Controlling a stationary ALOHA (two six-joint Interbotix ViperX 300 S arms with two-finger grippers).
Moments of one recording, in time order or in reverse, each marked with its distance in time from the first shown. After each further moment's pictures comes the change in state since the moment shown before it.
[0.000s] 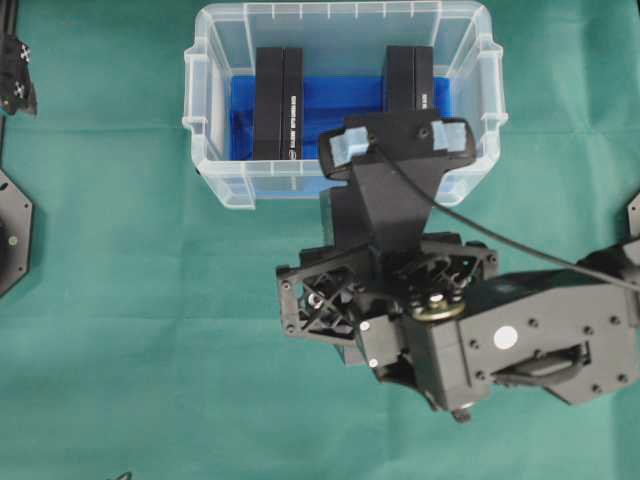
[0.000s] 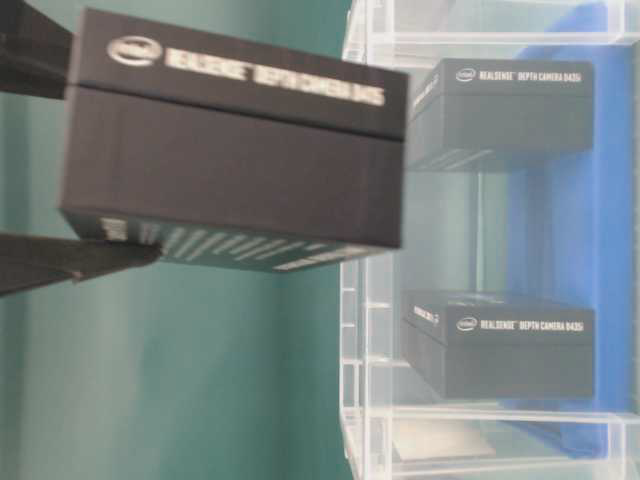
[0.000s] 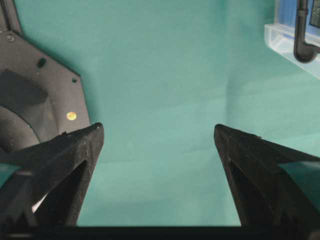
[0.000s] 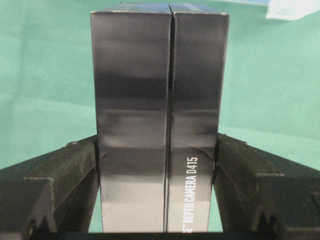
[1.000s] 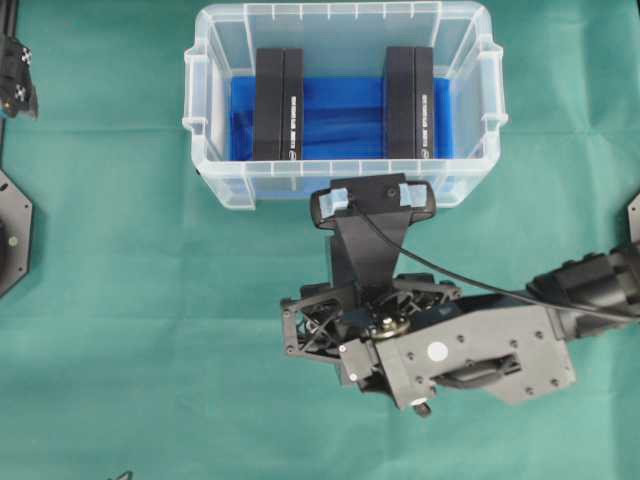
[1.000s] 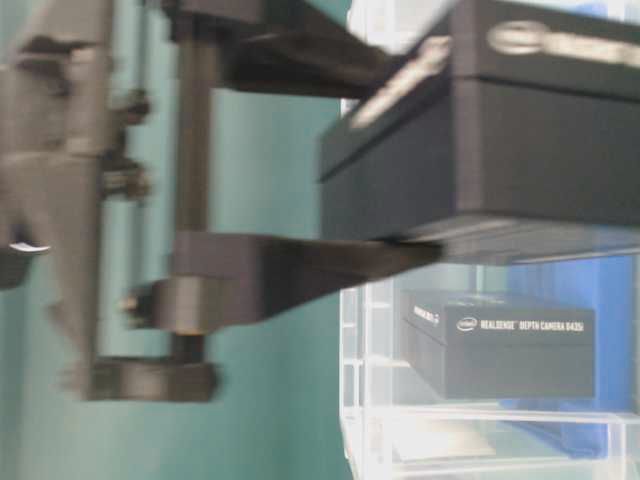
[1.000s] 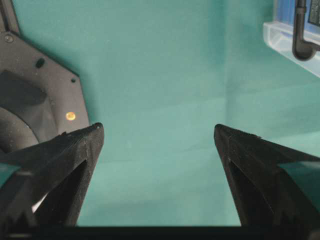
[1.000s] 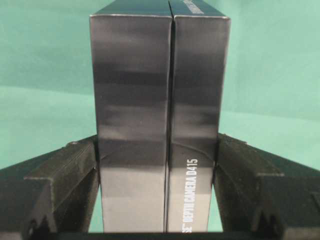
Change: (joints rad) left arm -0.008 0.000 0.000 0.000 -0.003 0.000; right arm 0.000 0.032 0.279 0.103 -0.268 0.130
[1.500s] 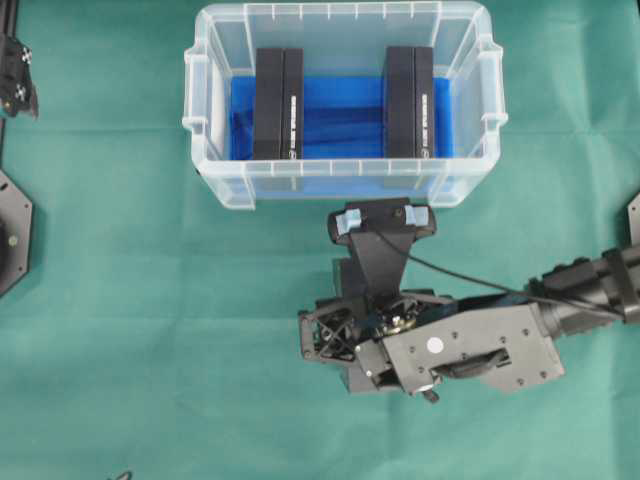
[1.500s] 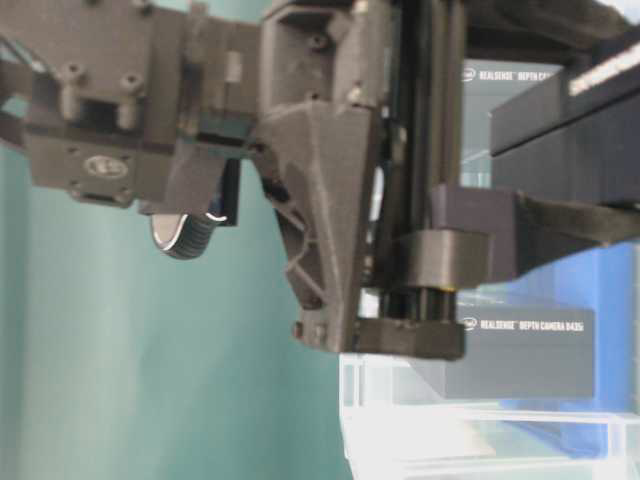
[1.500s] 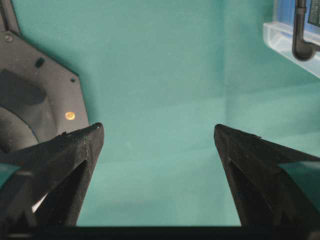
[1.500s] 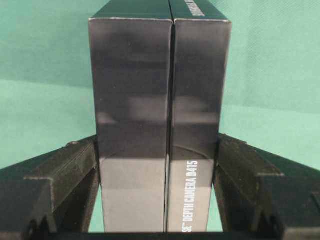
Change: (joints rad) left arm 0.000 0.000 0.000 0.000 0.002 -0.011; right arm -0.003 0.000 0.212 0.044 -0.255 0.054
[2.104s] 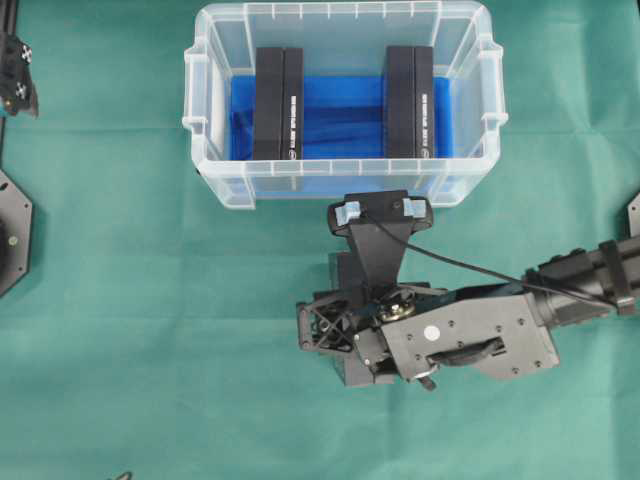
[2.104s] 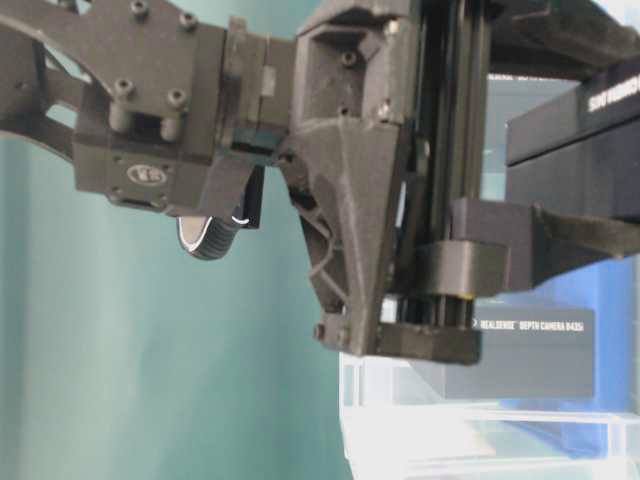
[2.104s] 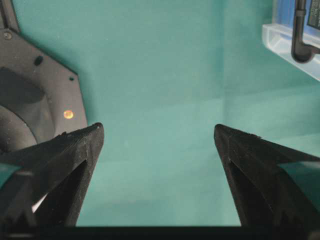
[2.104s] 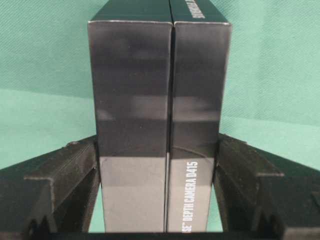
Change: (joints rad) left arm 0.000 0.000 0.000 0.000 -0.002 -0.009; right arm -0.018 0.000 0.025 -0.002 -0.049 -0.003
